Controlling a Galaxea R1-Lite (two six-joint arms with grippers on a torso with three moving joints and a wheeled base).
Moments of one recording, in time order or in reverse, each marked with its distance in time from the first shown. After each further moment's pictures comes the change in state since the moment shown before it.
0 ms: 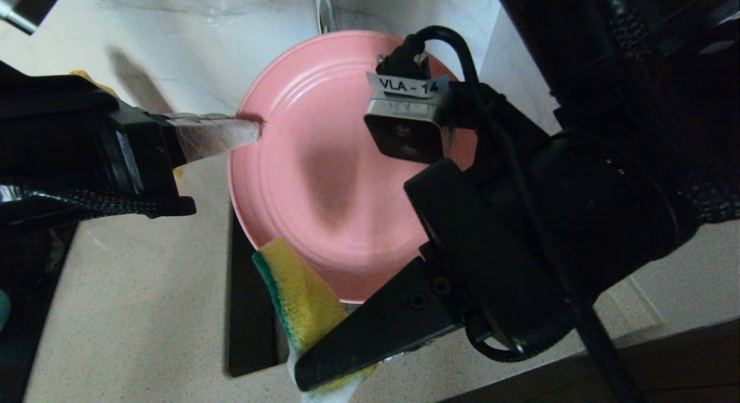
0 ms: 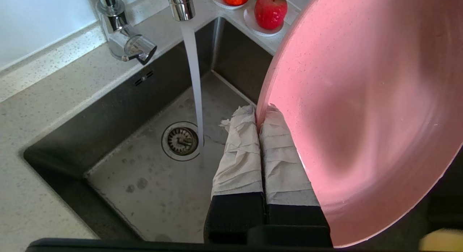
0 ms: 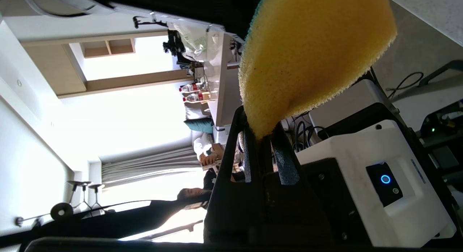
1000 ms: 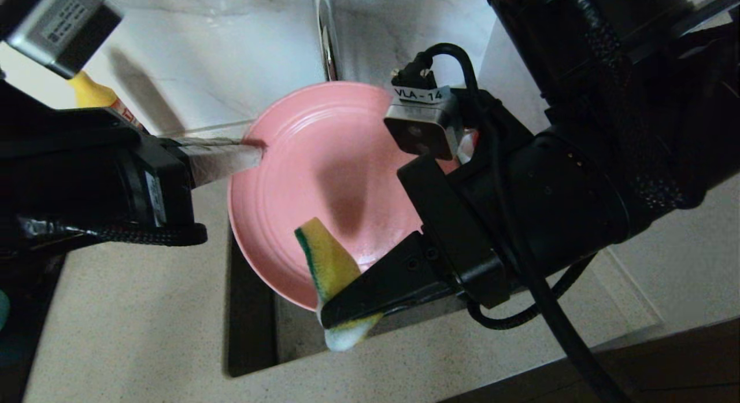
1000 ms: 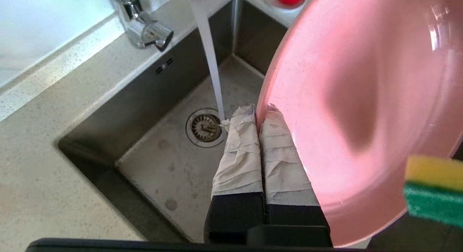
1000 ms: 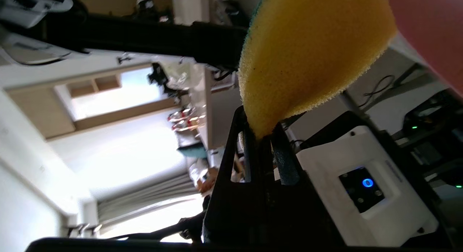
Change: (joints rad) left arm -0.040 -0.004 0.050 0.004 0.105 0.106; right arm -0.043 0.009 -0.003 -0.002 -0.109 0.052
